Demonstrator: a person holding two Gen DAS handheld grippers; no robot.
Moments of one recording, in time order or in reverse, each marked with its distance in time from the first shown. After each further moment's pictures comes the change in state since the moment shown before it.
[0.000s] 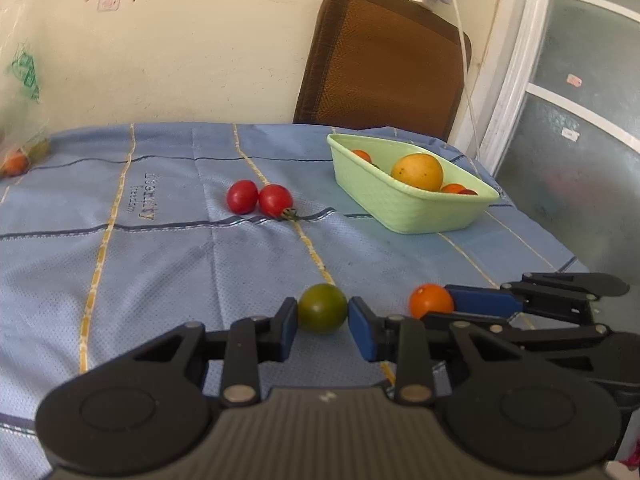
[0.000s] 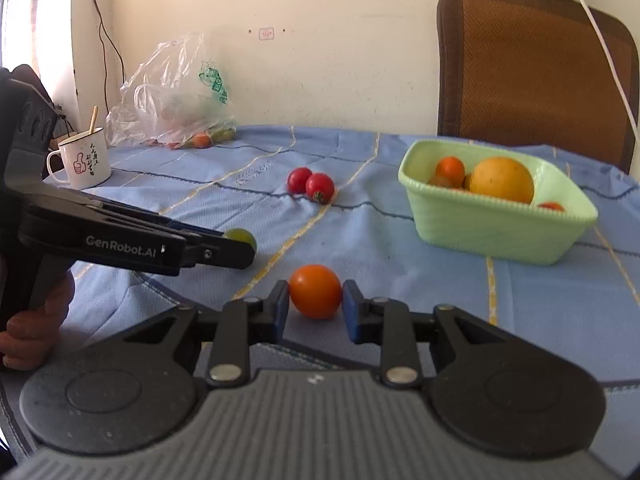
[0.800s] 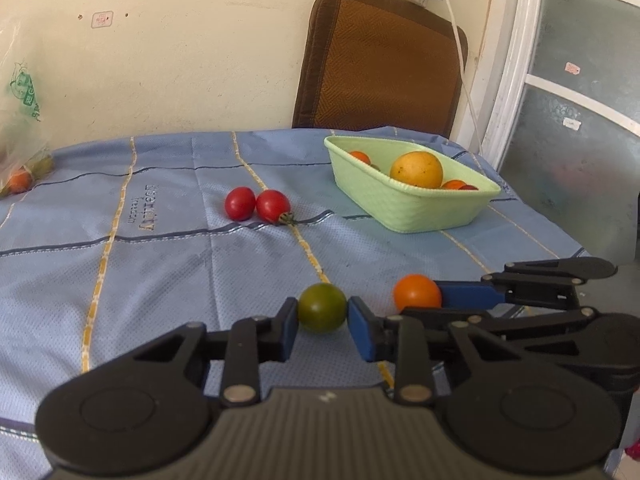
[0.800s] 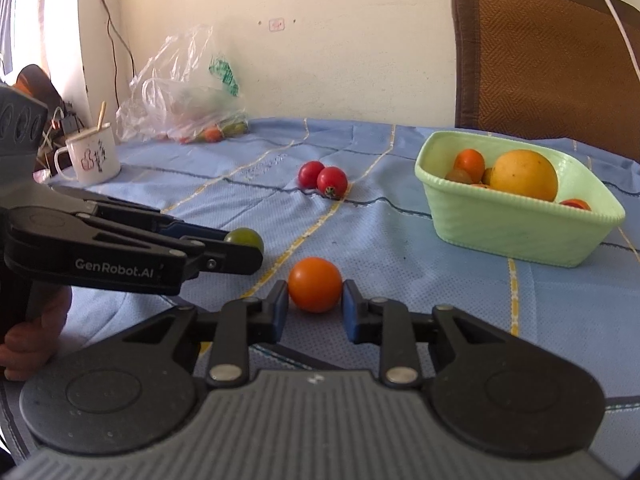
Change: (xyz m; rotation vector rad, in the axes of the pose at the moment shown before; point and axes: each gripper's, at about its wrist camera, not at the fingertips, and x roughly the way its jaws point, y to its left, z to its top) left arm 0.001 -0.006 0.002 0.027 -0.011 0.009; right arm 0.009 -0.004 0.004 0.018 0.005 0.052
